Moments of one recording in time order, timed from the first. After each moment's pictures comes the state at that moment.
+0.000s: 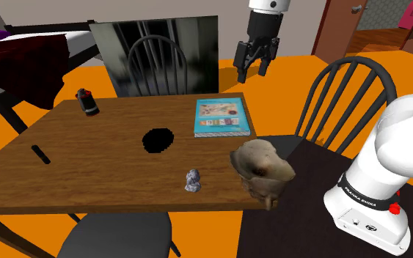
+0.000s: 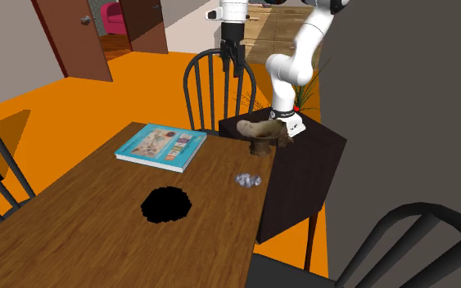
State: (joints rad) arm 0.05 -0.68 0.14 -2.39 0.16 1.82 0.22
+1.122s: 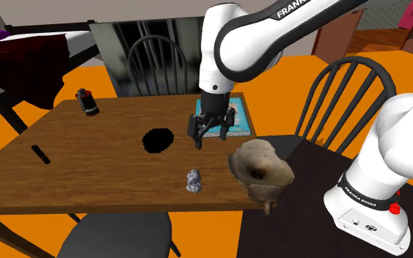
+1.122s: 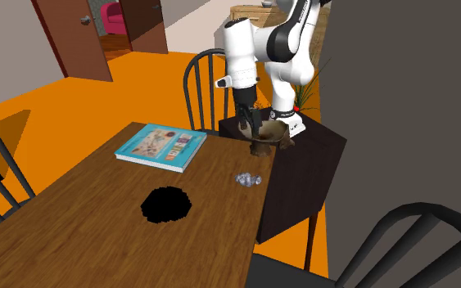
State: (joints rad) arm 0.17 -0.28 0.34 -2.46 0.39 2.22 0.39
